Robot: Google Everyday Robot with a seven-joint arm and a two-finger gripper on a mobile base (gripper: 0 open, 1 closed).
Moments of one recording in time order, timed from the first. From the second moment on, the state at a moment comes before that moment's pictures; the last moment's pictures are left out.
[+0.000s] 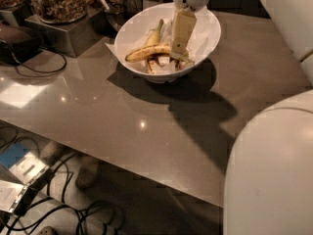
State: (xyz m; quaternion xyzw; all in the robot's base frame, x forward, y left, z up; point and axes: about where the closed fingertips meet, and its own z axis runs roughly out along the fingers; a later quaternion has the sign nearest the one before) arm 0.637 -0.072 0.969 -0.65 0.75 0.00 0.14
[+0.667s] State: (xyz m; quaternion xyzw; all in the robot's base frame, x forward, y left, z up) arm 0.638 -0.071 0.965 -0.65 0.75 0.00 0.14
